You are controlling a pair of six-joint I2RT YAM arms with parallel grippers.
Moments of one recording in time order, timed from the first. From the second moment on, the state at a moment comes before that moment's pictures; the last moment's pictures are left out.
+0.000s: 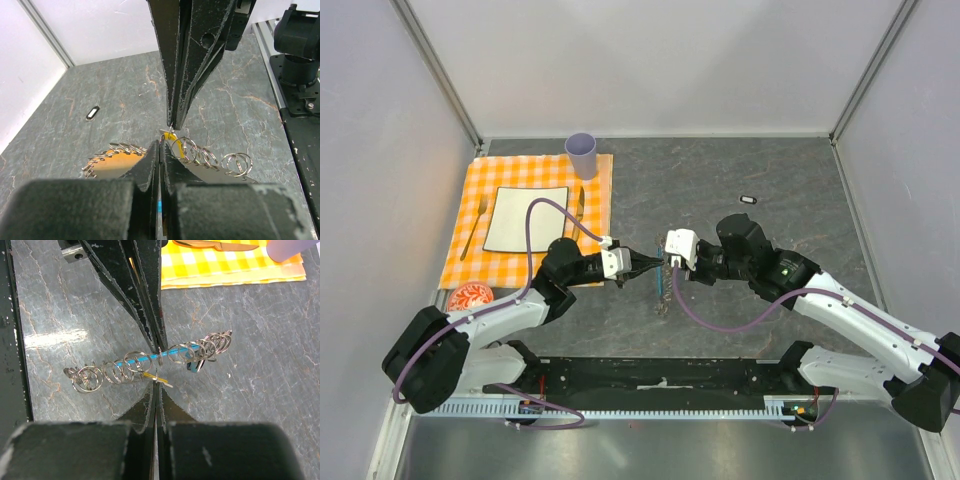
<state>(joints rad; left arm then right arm) -0.70 1.18 0.45 0.82 0.73 0.25 0.81 1.05 0.92 -0.43 -0.32 -0.53</state>
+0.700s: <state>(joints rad) -0.70 1.18 0.45 0.82 0.76 0.25 0.81 1.05 0.92 -0.43 -0.32 -0.53</state>
